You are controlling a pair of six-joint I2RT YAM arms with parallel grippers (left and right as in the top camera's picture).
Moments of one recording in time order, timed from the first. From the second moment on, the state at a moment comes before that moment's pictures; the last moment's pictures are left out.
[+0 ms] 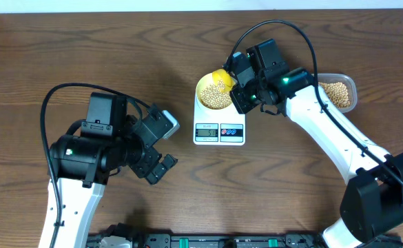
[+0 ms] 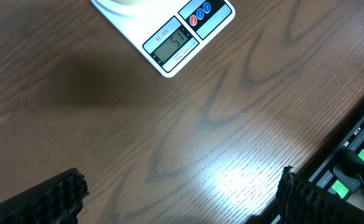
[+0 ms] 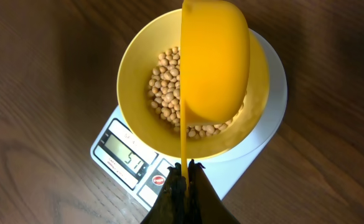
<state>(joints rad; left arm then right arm) -0.17 1.10 1.18 -1.27 0.37 0.59 0.46 1.76 1.41 -0.69 -0.27 -0.09</state>
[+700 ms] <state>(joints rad) -0.17 1.10 1.18 -1.27 0.37 0.59 0.45 1.76 1.41 -0.69 -0.27 -0.08</state>
